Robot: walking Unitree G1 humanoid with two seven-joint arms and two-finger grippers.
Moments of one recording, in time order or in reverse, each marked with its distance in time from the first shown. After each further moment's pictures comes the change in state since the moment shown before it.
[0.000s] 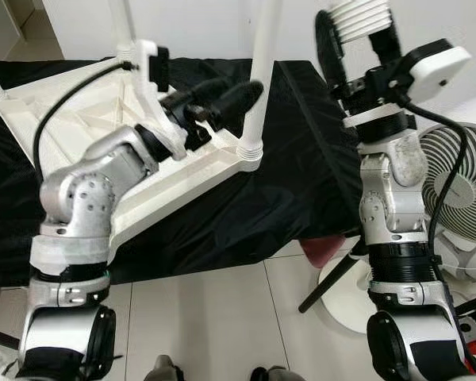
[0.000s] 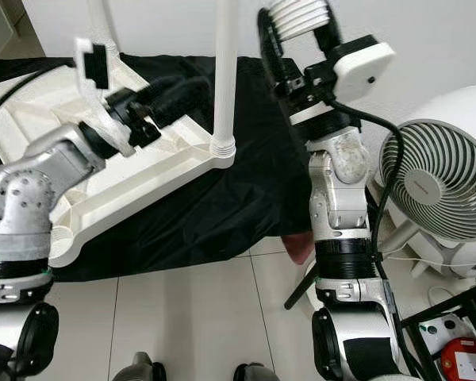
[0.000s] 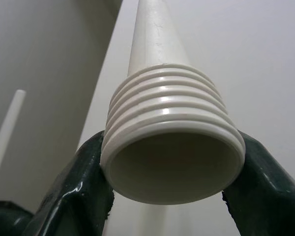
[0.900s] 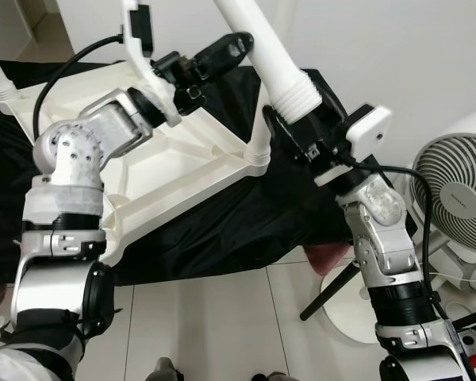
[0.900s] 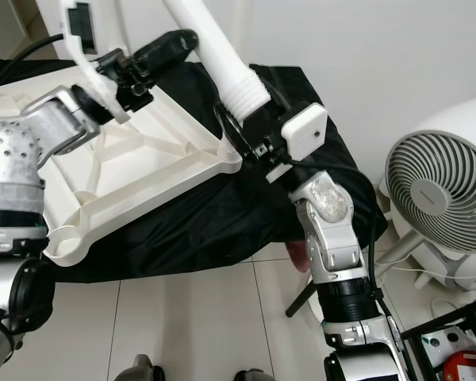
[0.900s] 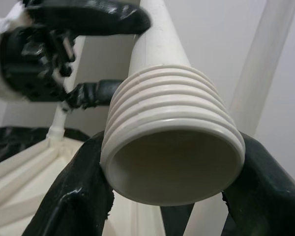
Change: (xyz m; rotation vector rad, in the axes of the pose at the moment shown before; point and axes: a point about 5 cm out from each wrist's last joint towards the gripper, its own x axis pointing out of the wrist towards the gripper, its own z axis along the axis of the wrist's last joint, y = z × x) left arm 0.024 0.033 0.022 -0.167 -0.014 0.046; right arm -0.048 0.037 -0.026 0.075 0.261 0.211
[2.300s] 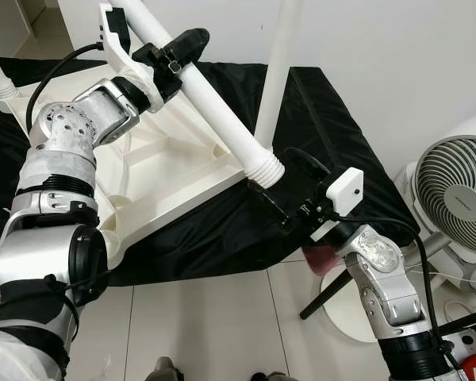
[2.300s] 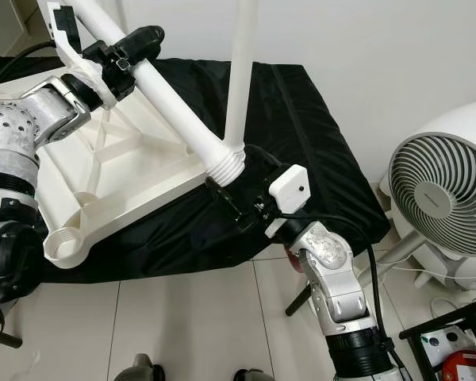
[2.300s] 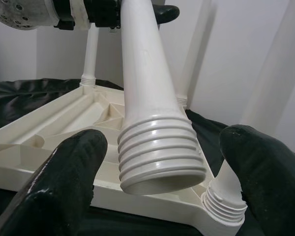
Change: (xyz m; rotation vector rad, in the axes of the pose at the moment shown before) left arm -0.008 0.044 0.021 -0.108 -0.094 0.203; right arm -0.045 0.027 -0.021 0.108 0.190 0.036
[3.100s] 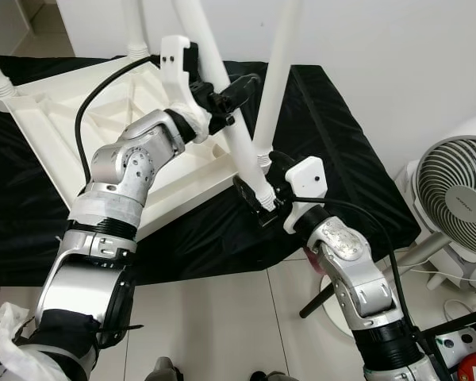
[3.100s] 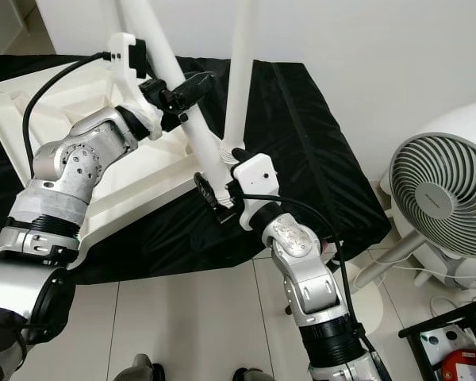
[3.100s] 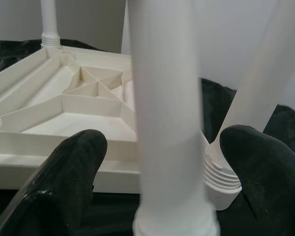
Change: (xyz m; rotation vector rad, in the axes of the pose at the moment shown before) left arm 0.022 -0.045 -0.067 0.475 0.081 -0.140; right arm 0.038 0.015 -0.017 0.045 0.214 -0.155
